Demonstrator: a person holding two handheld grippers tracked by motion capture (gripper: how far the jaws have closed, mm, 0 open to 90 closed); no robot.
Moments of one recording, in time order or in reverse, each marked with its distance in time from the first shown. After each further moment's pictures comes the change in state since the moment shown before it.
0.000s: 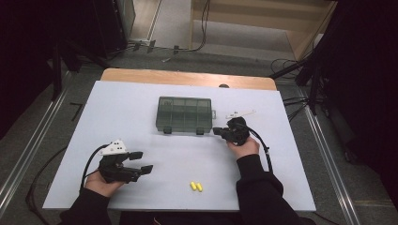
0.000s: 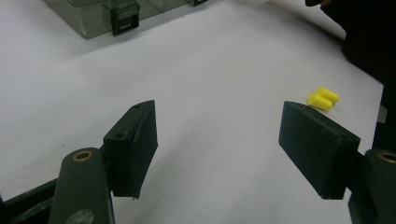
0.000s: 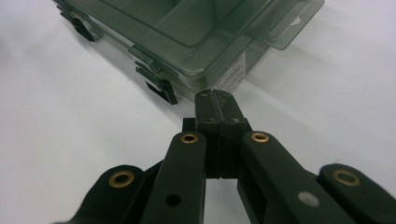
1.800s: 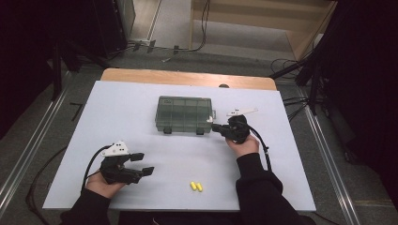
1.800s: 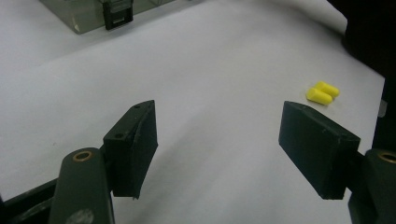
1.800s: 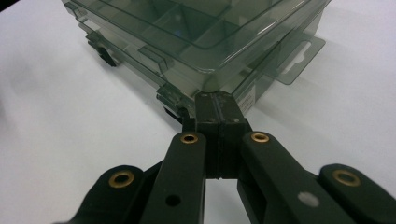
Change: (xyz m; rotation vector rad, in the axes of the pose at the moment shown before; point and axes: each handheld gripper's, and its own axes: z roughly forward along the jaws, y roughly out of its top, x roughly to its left) left arm -0.003 -0.001 0.003 0.018 -0.001 0.009; right arm 0.004 0.009 -0.009 -0.071 0.032 -0.008
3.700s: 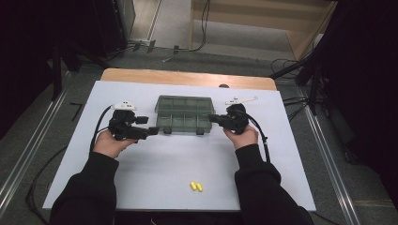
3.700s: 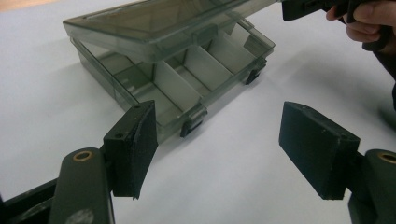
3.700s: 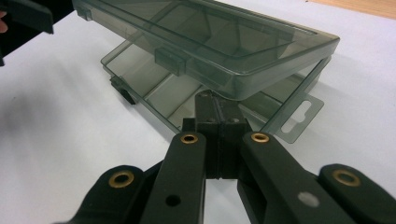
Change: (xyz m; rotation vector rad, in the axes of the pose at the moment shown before) left arm 0.058 0.100 0.019 -0.026 0.040 -0.030; right arm 0.005 0.036 -0.008 -0.023 0.033 0.004
